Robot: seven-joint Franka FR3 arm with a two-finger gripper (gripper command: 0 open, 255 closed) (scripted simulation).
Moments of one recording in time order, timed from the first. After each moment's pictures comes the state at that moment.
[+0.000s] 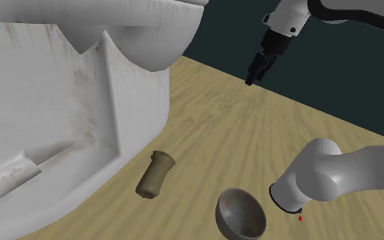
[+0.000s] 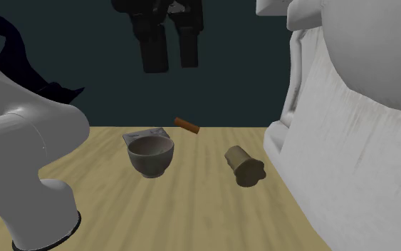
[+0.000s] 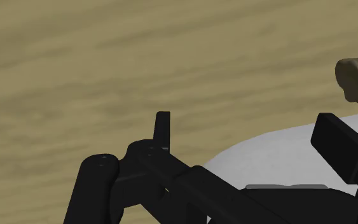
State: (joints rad) arm 0.01 -0.79 -0.03 -2.28 -0.02 1.54 -0.03
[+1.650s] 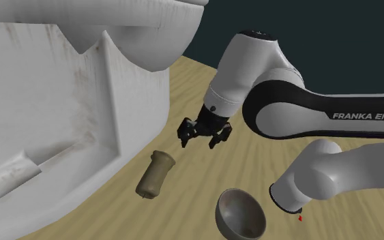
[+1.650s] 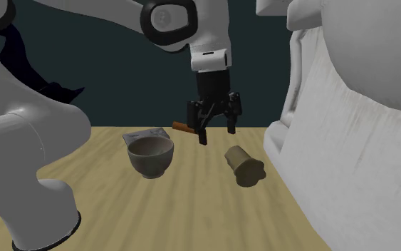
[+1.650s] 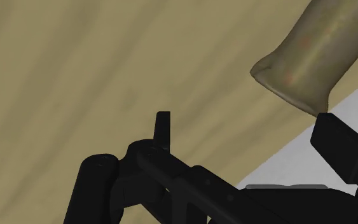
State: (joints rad) arm -0.05 -0.73 0.65 -2.59 0.39 2.05 0.96
